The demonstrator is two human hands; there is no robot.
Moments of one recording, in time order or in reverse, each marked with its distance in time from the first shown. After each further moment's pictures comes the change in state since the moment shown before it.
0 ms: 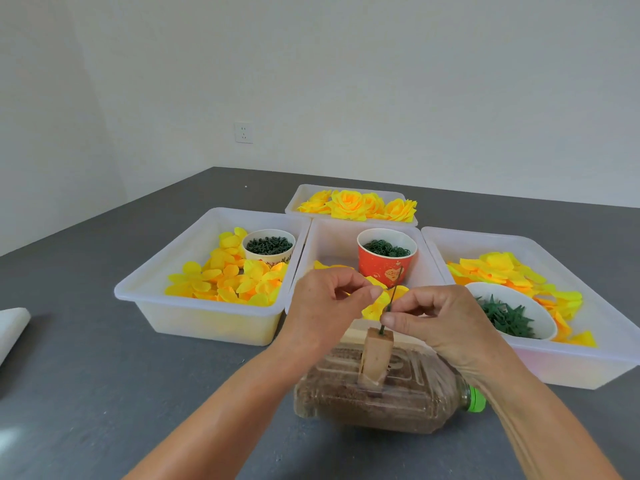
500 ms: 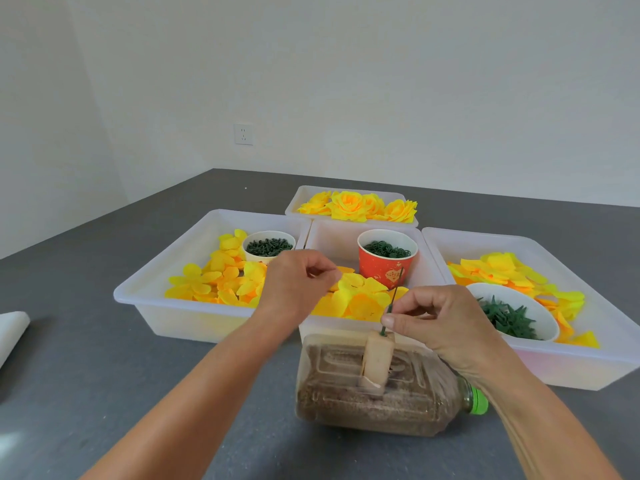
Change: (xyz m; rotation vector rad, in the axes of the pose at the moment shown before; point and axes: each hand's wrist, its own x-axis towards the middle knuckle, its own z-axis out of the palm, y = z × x) left_hand 0.030 -0.018 -0.030 0.248 0.151 -0.012; right_hand 0.000 0.001 0.001 -0.045 0.012 -0.005
